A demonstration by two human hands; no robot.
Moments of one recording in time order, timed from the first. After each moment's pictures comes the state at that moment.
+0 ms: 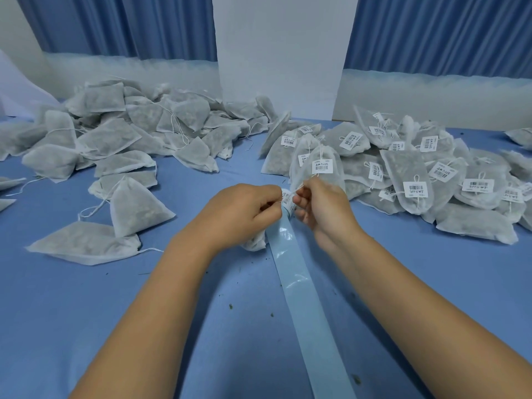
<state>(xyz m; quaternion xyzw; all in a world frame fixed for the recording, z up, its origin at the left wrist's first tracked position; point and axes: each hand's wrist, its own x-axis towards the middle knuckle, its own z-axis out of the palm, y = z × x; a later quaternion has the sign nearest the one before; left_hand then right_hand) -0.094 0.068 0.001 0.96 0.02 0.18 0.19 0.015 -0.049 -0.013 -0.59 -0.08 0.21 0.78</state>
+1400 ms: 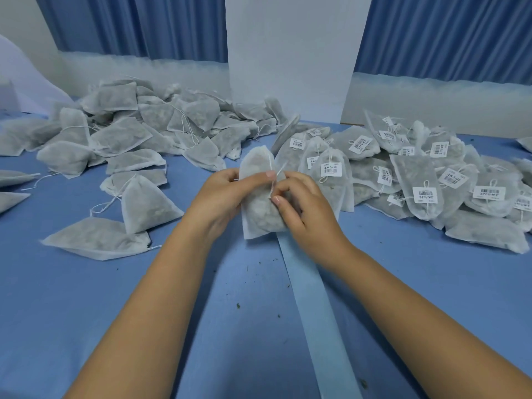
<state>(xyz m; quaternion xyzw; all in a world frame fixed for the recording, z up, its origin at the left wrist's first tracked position) -0.086 0.087 0.002 0.64 0.22 0.22 0.71 -0.007 -0.054 -0.026 -0.71 -0.51 -0.05 0.48</state>
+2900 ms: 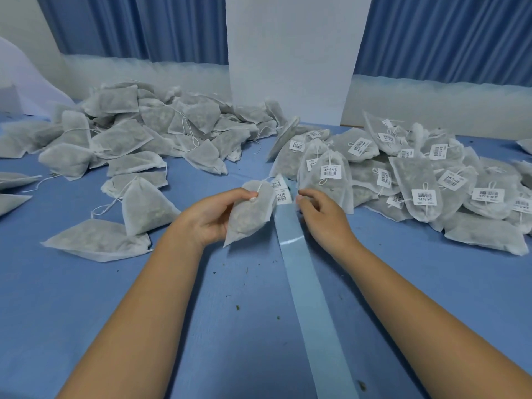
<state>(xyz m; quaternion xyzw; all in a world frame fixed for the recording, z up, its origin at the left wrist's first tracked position) -0.081 0.121 -0.025 0.46 0.21 -0.01 0.86 0.037 -0.053 -0.053 -0.79 -0.27 0.08 0.54</state>
